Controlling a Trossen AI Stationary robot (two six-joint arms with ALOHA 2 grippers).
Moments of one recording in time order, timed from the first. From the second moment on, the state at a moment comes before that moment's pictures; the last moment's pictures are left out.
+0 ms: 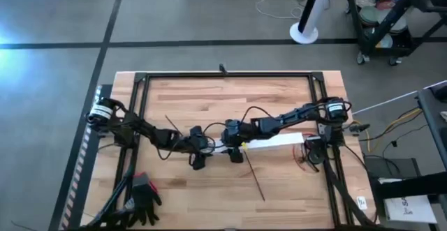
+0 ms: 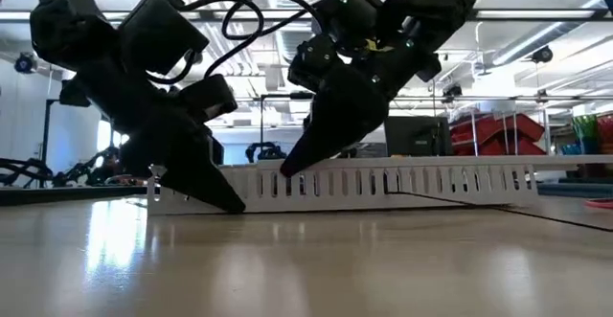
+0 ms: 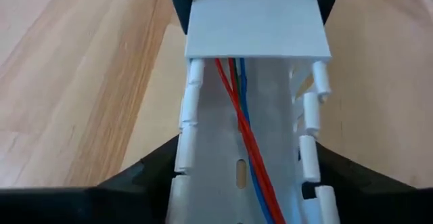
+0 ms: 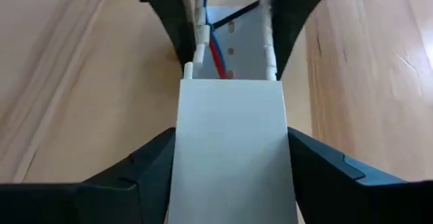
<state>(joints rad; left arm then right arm) -0.17 1.74 0.52 0.45 -0.22 -0.24 0.04 2.01 1.09 0.09 -0.16 -0.07</state>
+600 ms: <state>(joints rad) -0.17 1.74 0.54 0.45 -0.22 -0.24 0.04 2.01 1.09 0.09 -0.13 -0.02</state>
